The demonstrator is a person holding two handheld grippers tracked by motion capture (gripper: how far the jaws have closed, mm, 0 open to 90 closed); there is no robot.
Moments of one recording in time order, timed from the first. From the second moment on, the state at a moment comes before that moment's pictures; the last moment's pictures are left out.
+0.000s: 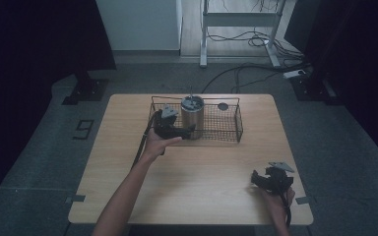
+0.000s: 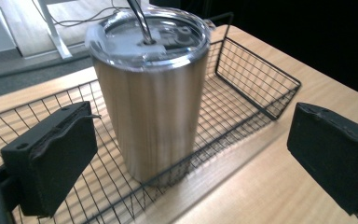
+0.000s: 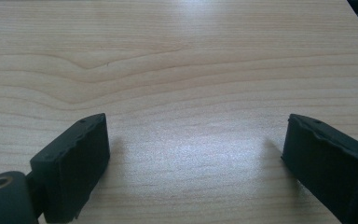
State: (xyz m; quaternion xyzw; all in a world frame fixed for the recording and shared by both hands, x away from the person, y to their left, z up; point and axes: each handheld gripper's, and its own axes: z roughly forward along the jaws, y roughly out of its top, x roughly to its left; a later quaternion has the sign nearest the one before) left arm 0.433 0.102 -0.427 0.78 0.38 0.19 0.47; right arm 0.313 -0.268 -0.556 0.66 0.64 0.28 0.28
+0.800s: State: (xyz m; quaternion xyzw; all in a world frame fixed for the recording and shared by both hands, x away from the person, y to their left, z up) left arm 0.357 0.153 -0.470 0.78 0.41 0.18 0.45; right arm 0.313 -0.268 -0.556 0.66 0.64 0.28 0.28
